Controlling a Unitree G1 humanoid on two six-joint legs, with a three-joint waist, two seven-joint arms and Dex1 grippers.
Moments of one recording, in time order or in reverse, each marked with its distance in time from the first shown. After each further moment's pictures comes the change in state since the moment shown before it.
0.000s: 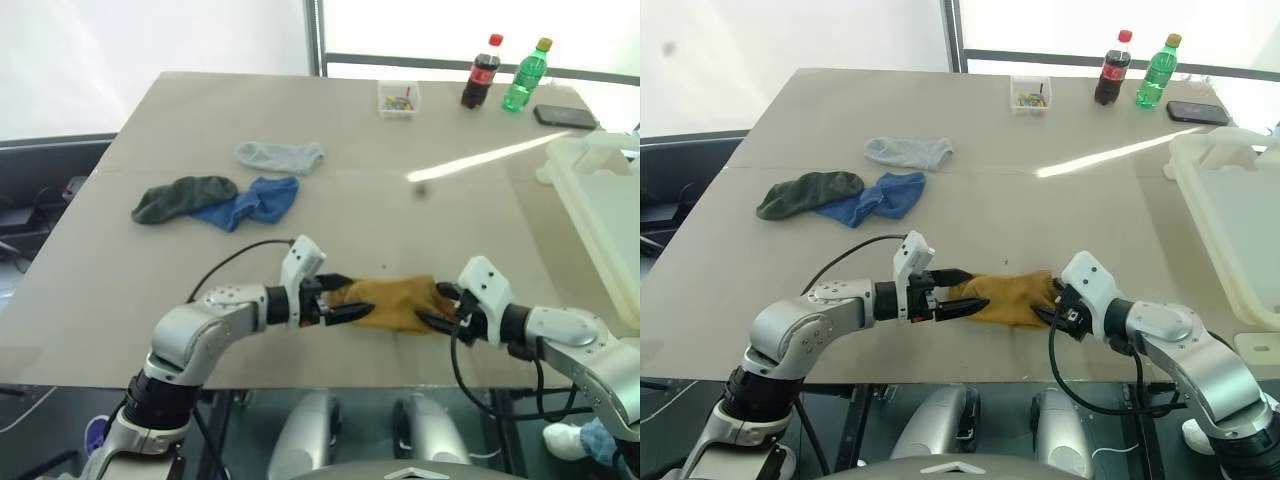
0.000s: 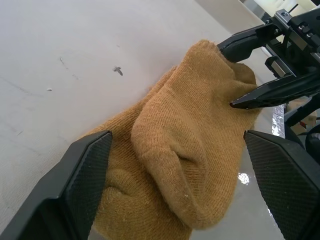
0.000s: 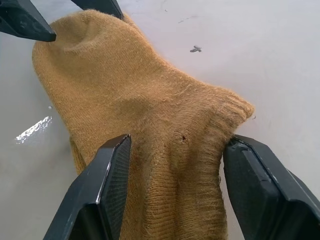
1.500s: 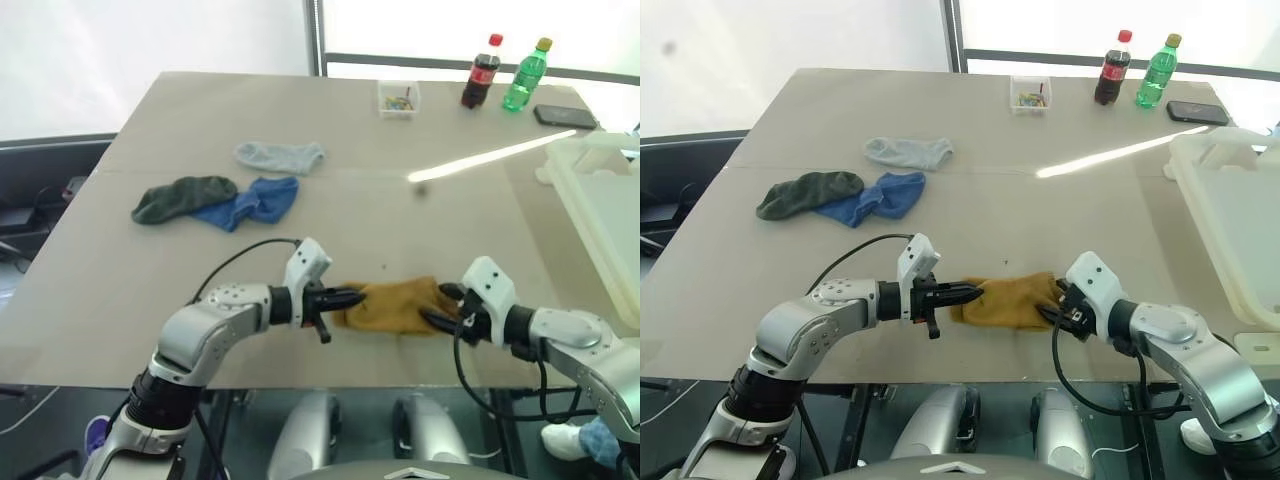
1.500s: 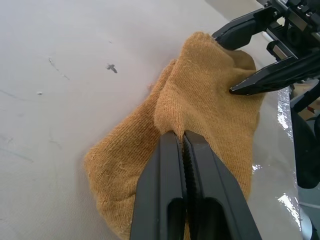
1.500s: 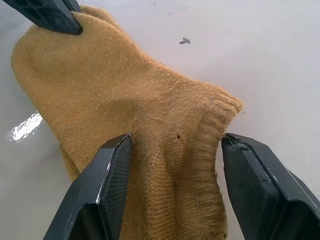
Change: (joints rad) left arm -0.006 0.007 -0.044 0.005 0.082 -0.060 -0.048; right arm 0.017 -0.003 -0.021 -0.001 0.013 0.015 -0.021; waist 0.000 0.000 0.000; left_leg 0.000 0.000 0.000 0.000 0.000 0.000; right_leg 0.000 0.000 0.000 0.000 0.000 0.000
